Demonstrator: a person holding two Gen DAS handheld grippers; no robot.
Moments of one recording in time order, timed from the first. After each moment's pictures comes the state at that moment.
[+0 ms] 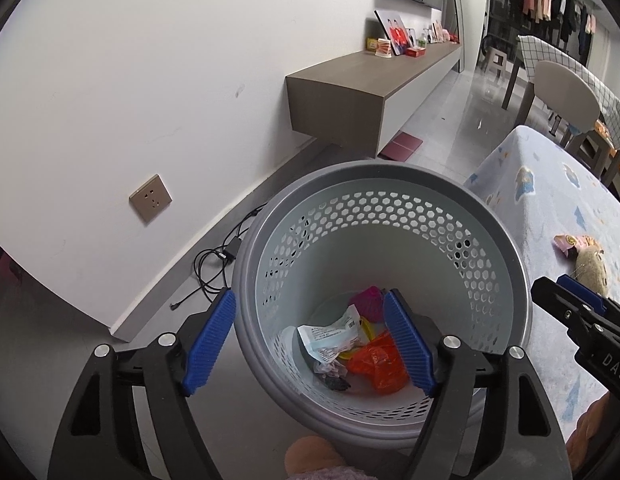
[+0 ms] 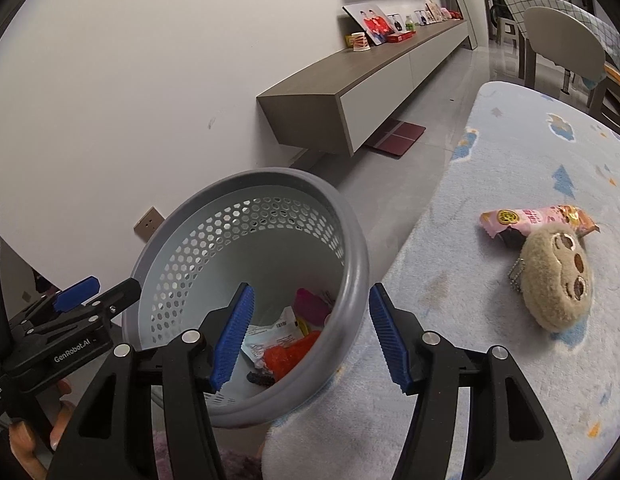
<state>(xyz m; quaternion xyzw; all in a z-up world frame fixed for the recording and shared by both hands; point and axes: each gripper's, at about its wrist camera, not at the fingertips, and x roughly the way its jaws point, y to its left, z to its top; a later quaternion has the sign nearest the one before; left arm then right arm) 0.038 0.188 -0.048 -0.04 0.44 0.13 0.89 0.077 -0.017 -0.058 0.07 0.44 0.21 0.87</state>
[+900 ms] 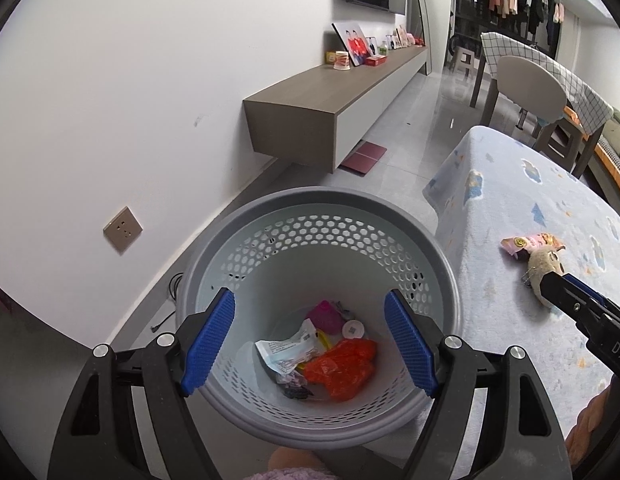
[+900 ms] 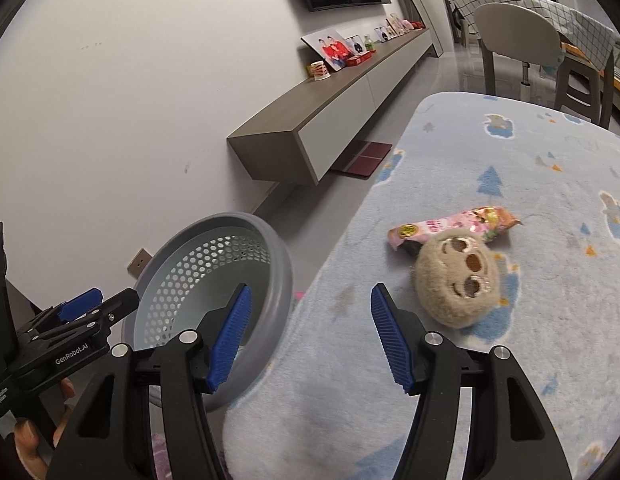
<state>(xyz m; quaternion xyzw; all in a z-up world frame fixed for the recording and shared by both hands) 0.049 0.130 -0.024 -0.02 0.42 0.08 0.90 0.066 -0.096 -0.034 0.12 0.41 0.17 0.89</state>
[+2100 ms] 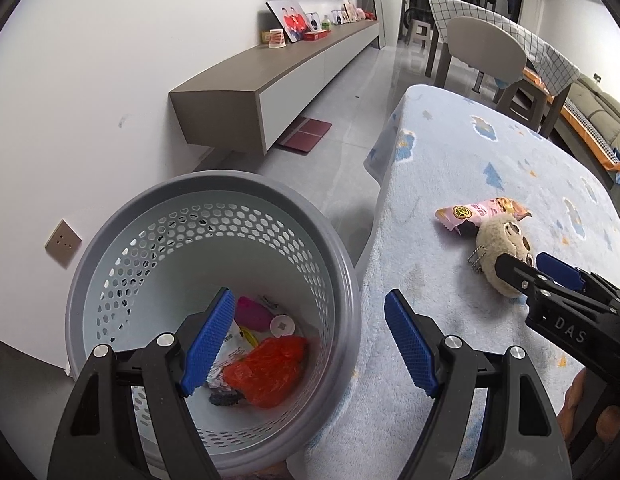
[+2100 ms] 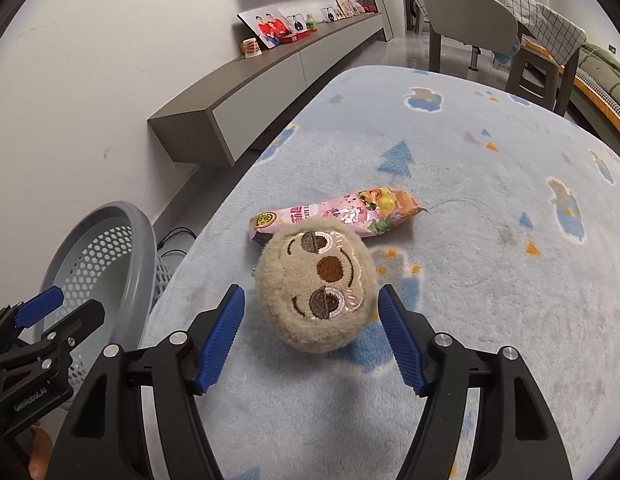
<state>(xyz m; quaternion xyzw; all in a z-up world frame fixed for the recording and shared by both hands) 0.088 0.043 -0.062 0.00 0.45 0.00 0.89 0.107 -0.148 -0.079 0.06 0.46 0.07 0.88</state>
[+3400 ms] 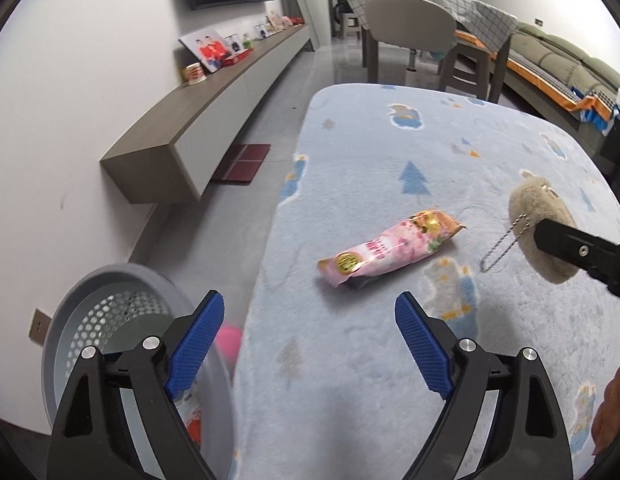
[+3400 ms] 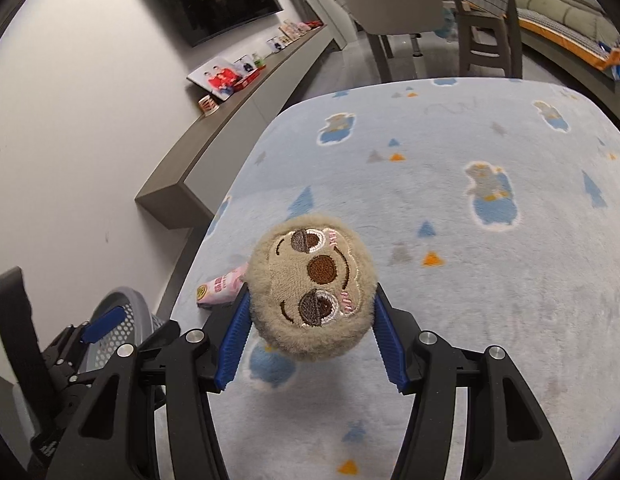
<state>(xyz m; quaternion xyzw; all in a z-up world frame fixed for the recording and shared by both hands) 0.136 -0.068 -0.062 0.10 0.43 -0.09 0.89 0.088 -0.263 -0.045 0.21 0.42 0.03 0.88</state>
